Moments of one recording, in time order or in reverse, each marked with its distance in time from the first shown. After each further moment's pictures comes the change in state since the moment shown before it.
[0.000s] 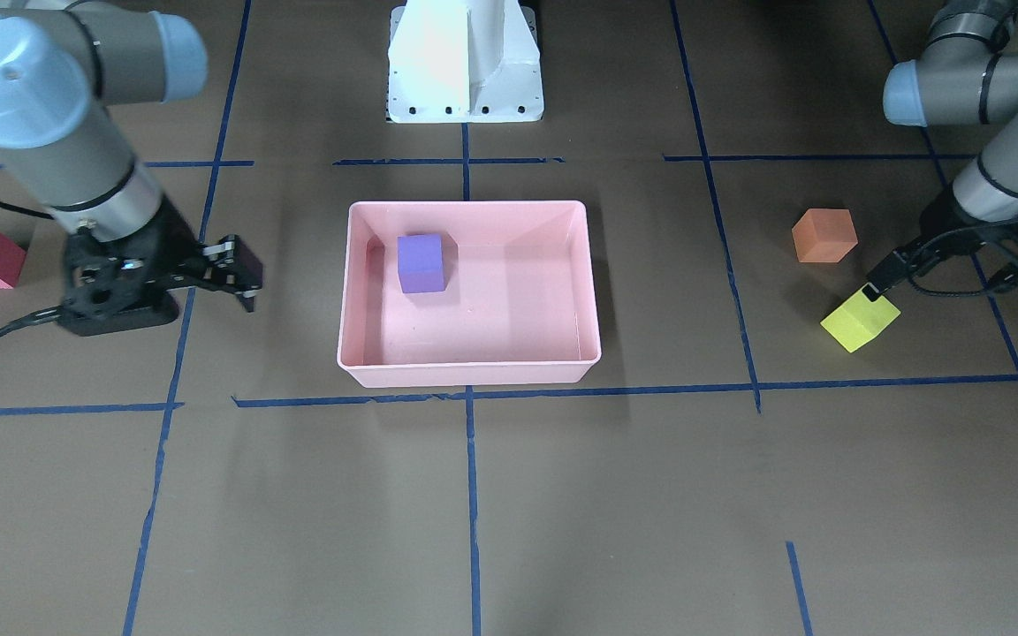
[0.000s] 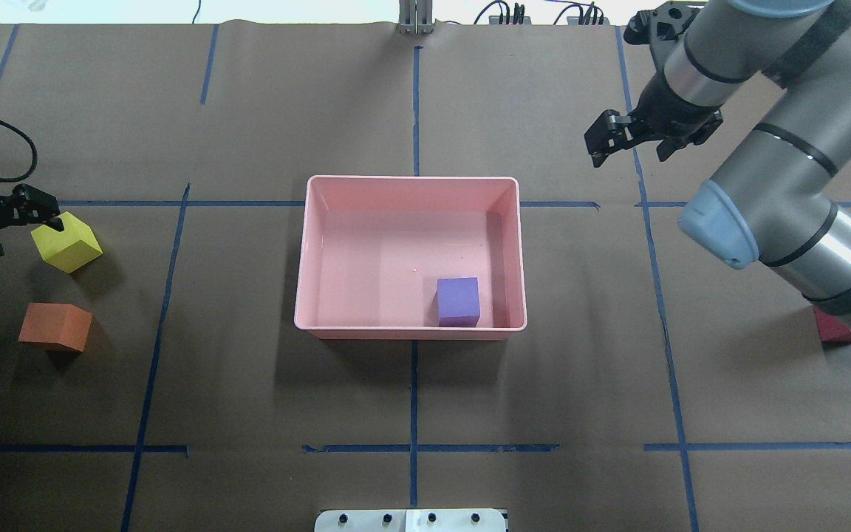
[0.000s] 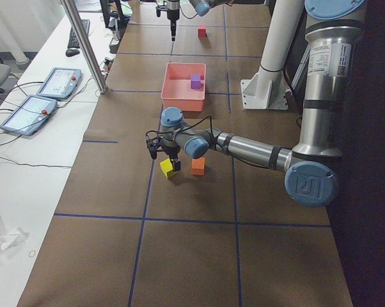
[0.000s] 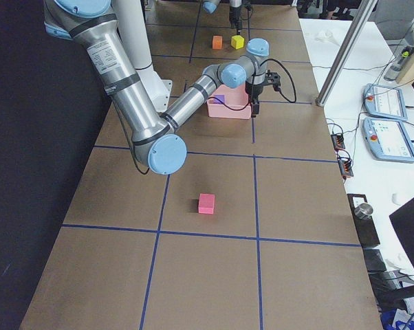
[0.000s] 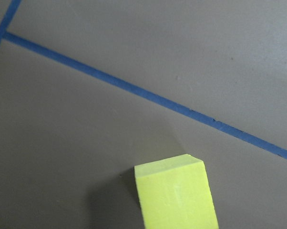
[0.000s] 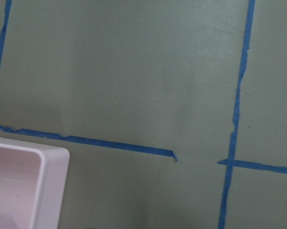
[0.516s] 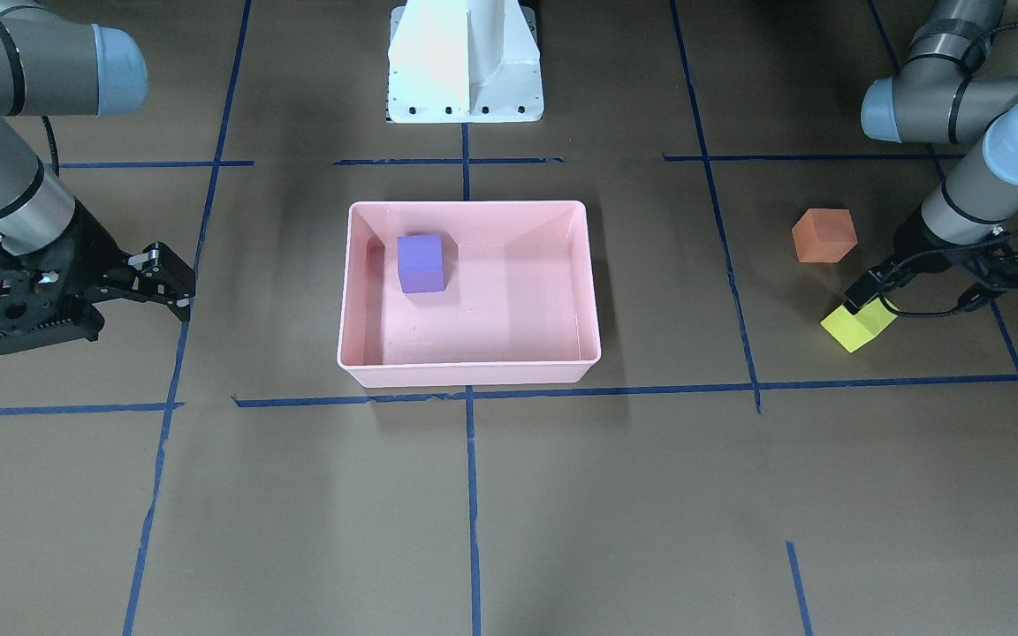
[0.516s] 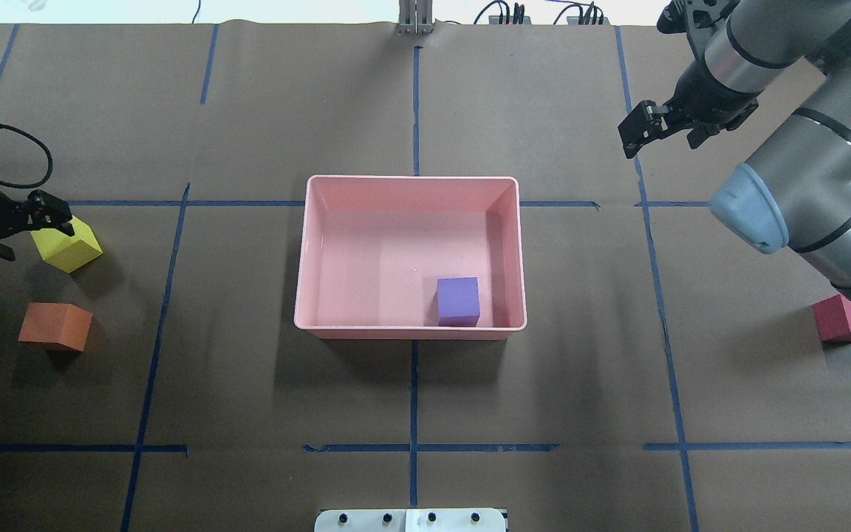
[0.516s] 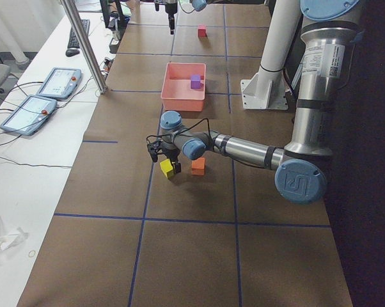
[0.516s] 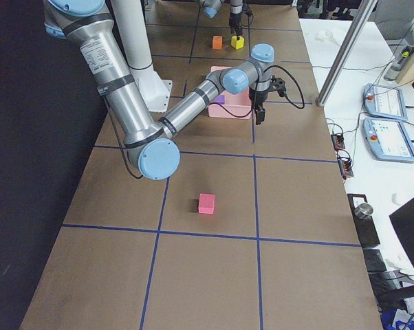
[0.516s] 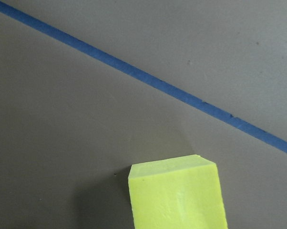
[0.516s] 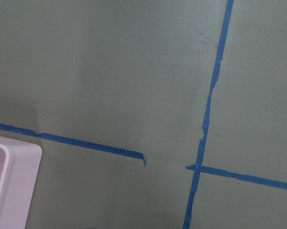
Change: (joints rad) left arm 0.033 -0.042 0.071 -0.001 0.016 -0.019; right arm 0.040 -0.030 0.002 0.003 0.014 -0.084
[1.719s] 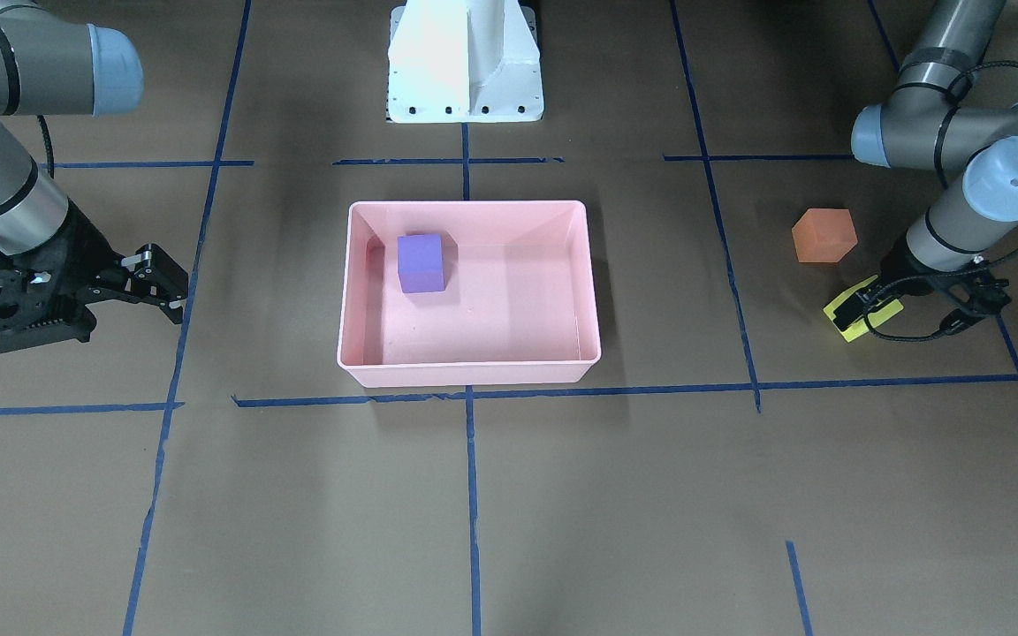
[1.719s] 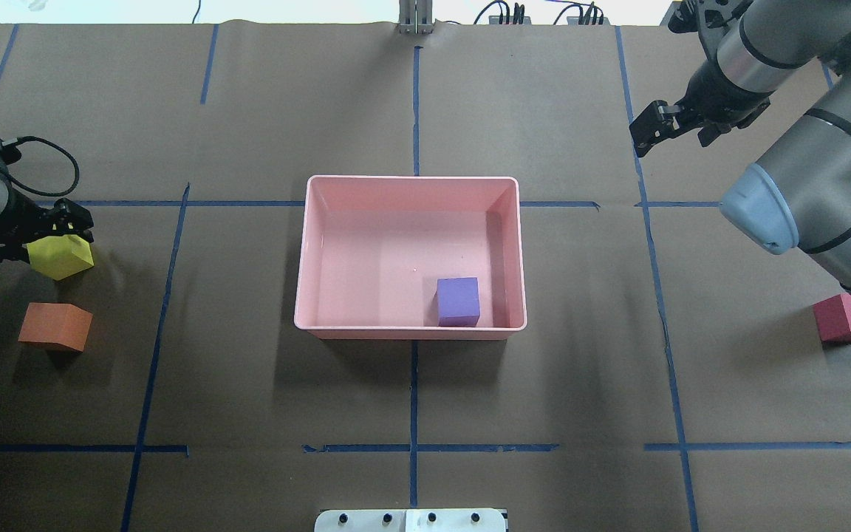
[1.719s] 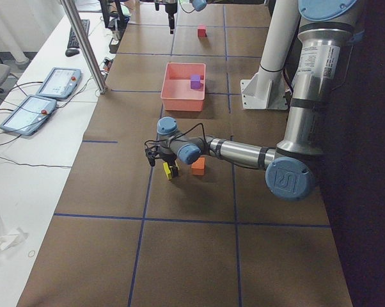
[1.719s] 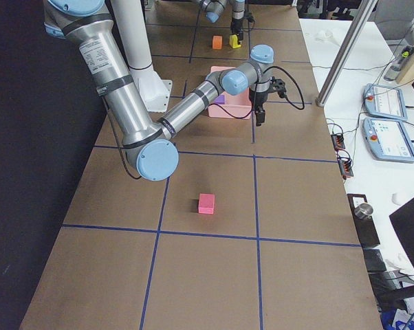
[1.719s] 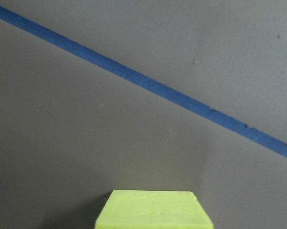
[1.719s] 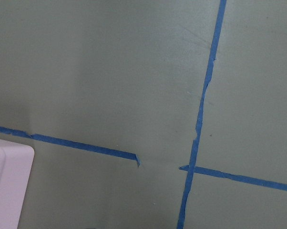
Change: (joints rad) left arm 0.024 -0.037 0.115 -0.080 0.001 0.009; right arm 0.001 -0.011 0.004 0.003 -0.015 0.001
